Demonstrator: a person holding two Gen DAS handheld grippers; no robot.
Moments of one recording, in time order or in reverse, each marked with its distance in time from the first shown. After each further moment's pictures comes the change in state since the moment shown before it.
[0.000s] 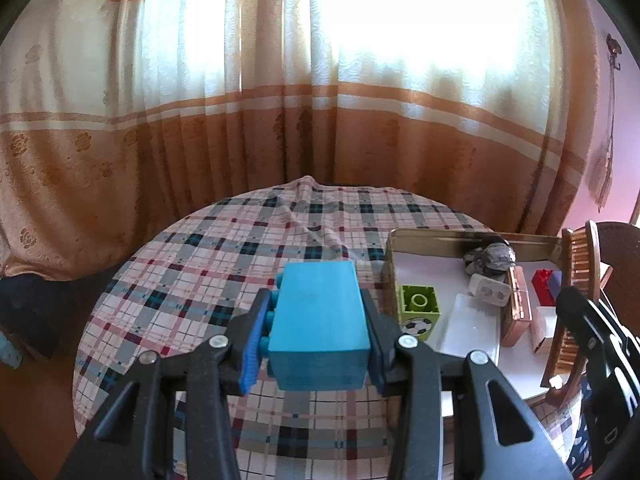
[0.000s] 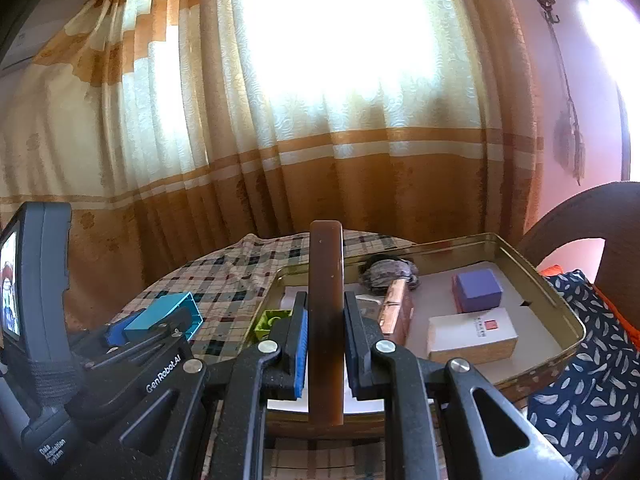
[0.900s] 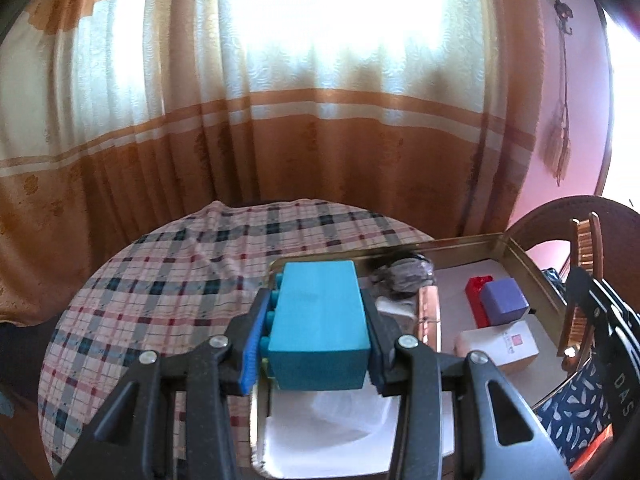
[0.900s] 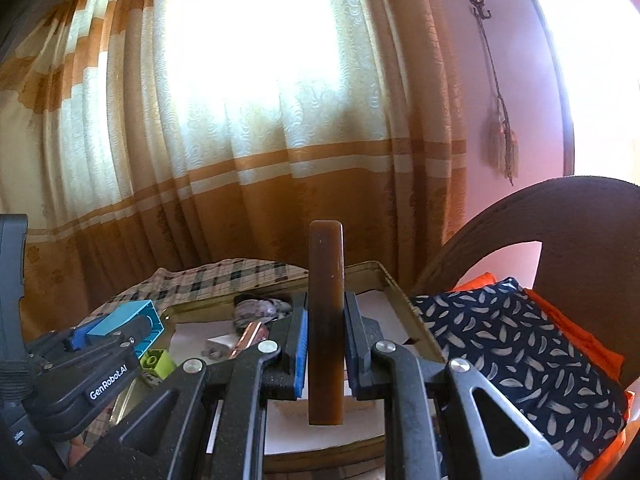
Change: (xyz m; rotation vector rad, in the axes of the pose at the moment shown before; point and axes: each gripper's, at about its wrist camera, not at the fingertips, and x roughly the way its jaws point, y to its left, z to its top) left arm 0.011 -0.094 0.026 0.132 0.003 -0.135; right arm -0.003 -0.101 0.028 0.074 -0.046 -0.203
